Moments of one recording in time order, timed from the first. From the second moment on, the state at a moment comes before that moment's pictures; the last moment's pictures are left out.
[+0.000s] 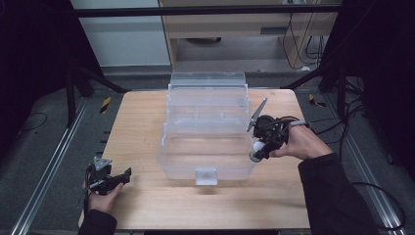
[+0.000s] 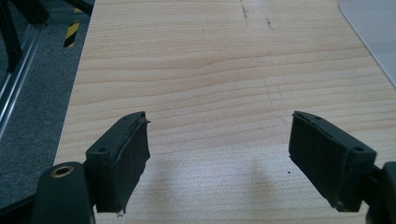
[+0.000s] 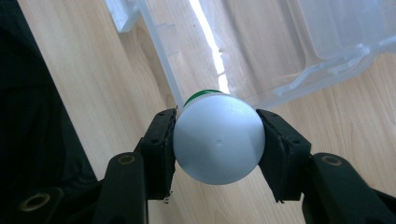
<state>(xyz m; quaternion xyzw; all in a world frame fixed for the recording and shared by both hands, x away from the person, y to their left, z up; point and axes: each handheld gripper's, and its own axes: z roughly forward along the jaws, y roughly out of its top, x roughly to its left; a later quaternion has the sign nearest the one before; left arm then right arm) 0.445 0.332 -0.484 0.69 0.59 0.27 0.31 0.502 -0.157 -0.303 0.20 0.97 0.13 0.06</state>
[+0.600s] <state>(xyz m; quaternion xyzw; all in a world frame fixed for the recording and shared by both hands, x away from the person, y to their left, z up) 0.446 0.332 -0.484 0.69 0.59 0.27 0.31 0.519 -0.136 -0.321 0.19 0.97 0.14 0.06</state>
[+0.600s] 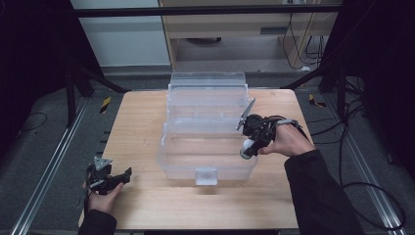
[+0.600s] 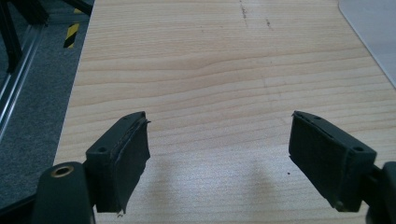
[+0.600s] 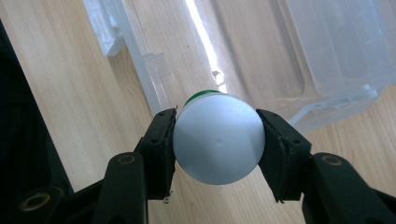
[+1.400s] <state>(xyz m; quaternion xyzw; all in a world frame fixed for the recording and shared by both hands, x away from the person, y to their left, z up) 0.446 0.332 -0.484 0.69 0.59 0.27 0.31 0.530 -0.135 -0.363 0.20 0.97 0.13 0.05</state>
